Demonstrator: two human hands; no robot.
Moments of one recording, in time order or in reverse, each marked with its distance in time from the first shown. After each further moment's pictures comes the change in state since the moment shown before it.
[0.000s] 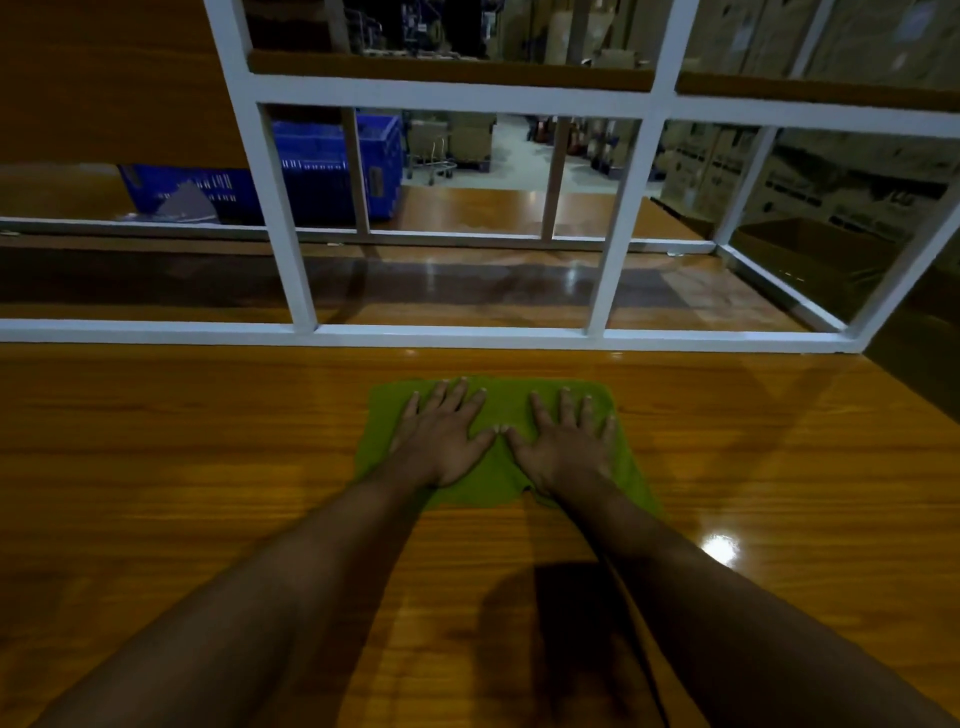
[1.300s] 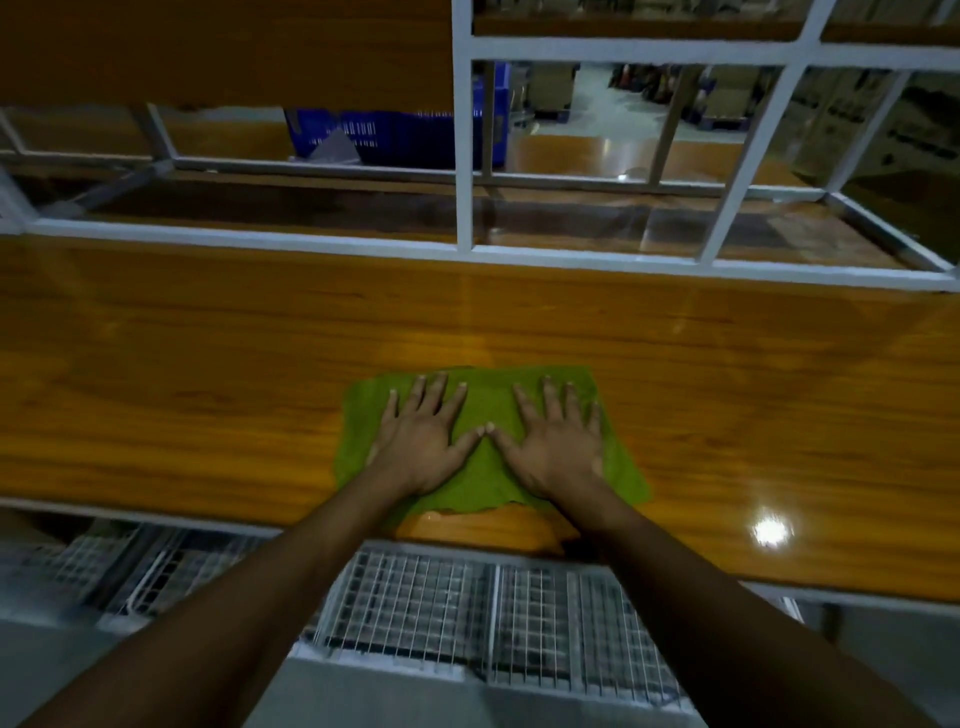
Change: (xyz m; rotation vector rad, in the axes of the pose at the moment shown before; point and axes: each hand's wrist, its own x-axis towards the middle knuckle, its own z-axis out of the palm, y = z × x) left_hand -0.290 -0.105 -0.013 0.005 -0.011 -0.202; right_hand -0.223 -0.158 0.025 -0.021 -0.014 -0.249
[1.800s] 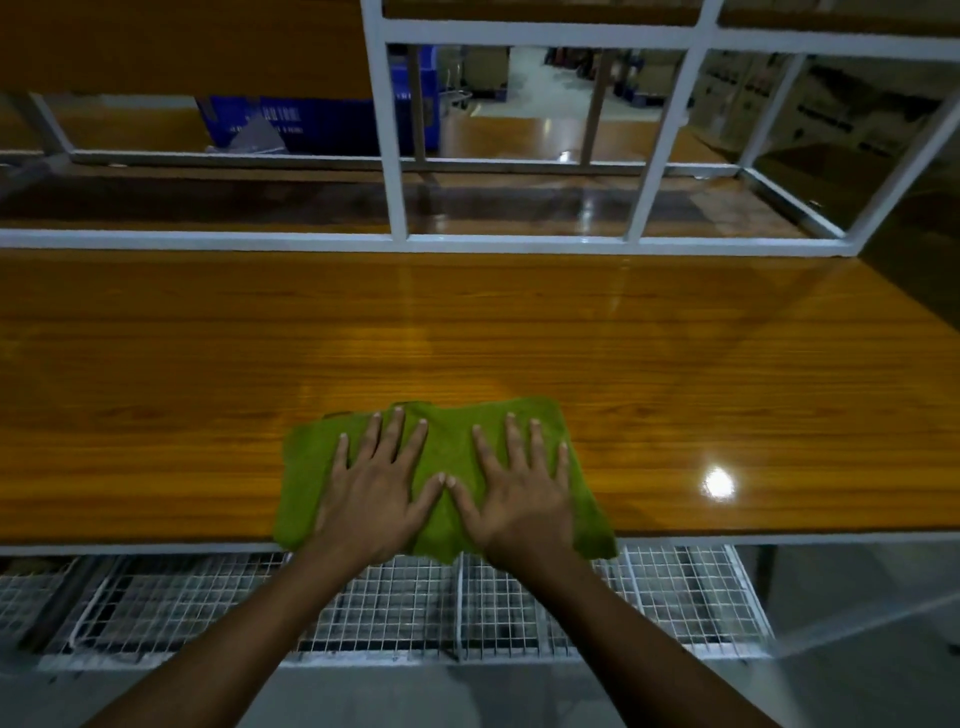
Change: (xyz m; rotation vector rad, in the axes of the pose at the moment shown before) left_hand -0.063 0.033 0.006 0.080 0.030 0.061; right_hand -0.090 0.006 0.004 0.075 0.035 0.060
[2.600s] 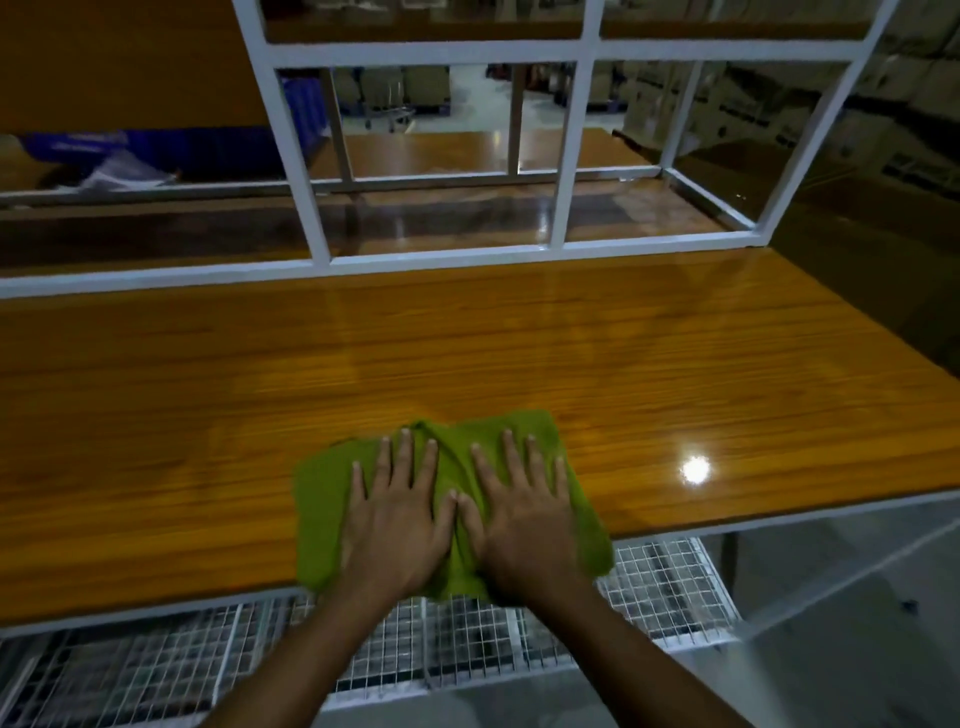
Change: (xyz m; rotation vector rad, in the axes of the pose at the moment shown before) left_hand 0.017 0.106 -0.006 -0.044 -0.048 0.000; right_hand -0.017 0.075 -0.011 0.038 0.068 0.059
